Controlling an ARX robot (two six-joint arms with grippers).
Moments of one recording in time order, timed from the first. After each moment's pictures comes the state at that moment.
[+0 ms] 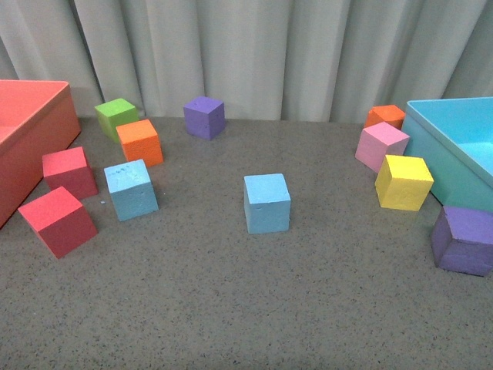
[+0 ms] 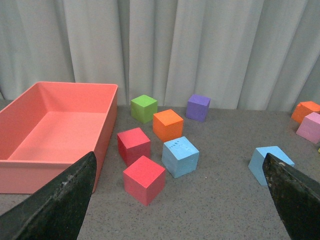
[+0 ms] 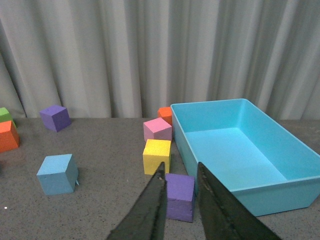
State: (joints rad) left arm 0.00 0.00 0.02 0.00 0.00 0.00; right arm 0.00 0.01 0.00 0.00 0.00 0.00
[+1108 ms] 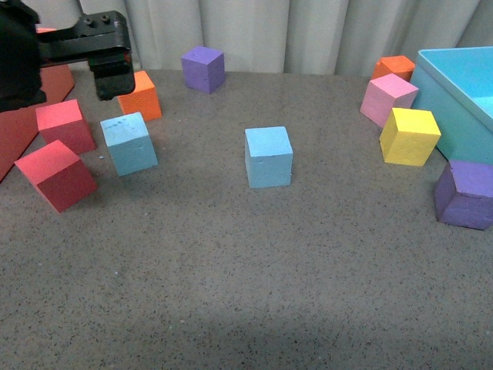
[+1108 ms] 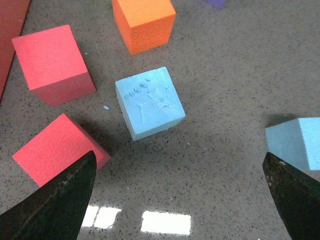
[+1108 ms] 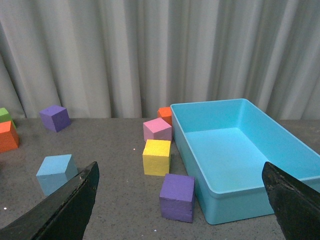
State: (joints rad) left arm -0.20 1.73 0.91 0.12 -0.13 -0.27; right arm 0.00 0.00 0.00 0.00 0.00 0.00
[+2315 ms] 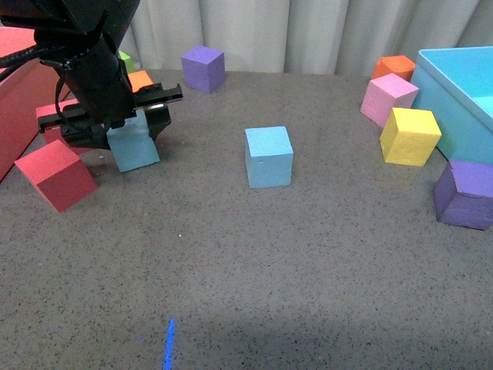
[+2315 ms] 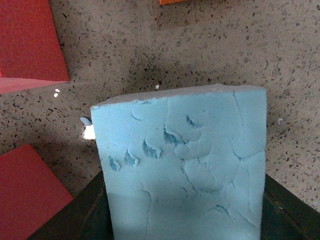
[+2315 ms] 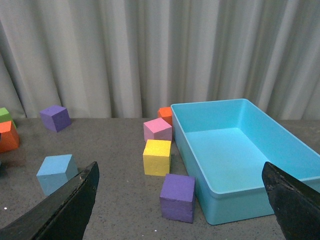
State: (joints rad) left arm -0.17 2.36 1.62 -0.38 -0.15 -0.47; right arm 0.00 0.00 0.00 0.00 0.00 0.00
